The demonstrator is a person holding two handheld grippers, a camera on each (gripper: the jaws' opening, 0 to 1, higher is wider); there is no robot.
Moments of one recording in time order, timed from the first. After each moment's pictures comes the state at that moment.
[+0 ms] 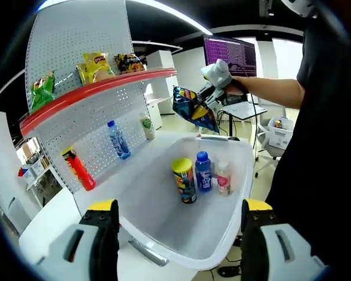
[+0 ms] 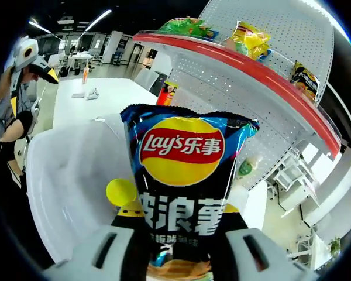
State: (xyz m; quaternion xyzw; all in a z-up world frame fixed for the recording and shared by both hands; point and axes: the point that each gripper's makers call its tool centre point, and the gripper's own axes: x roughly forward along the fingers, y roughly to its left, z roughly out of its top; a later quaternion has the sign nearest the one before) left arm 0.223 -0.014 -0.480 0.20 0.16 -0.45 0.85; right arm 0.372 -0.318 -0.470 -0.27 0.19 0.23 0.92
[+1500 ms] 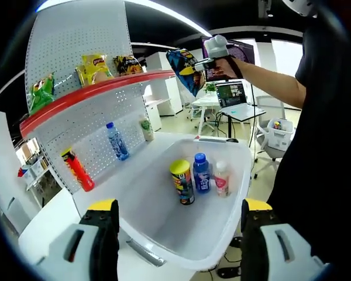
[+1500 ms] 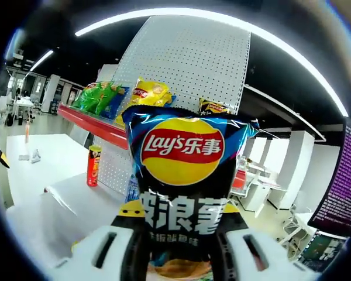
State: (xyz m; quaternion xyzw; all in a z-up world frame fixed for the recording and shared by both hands) left arm 0.213 -0.015 -0.478 0.20 0.16 -0.45 0.86; right arm 0.397 -0.397 -0.316 -0.15 0.03 0.03 0.99
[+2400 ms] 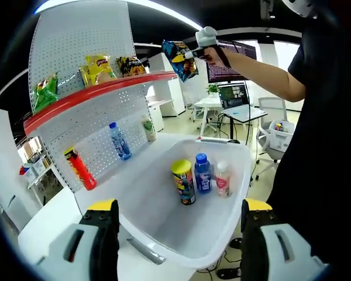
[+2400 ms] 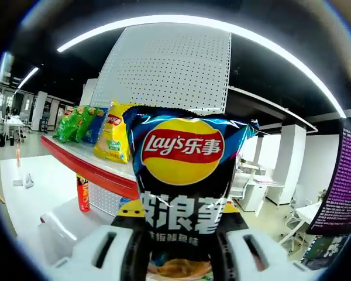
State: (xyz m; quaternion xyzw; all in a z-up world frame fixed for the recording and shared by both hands) left arm 0.214 -0.010 -0.479 0.19 0.16 -0.44 0.86; right arm 0.438 -0.418 -0.252 -0.11 0.00 0.00 0.99
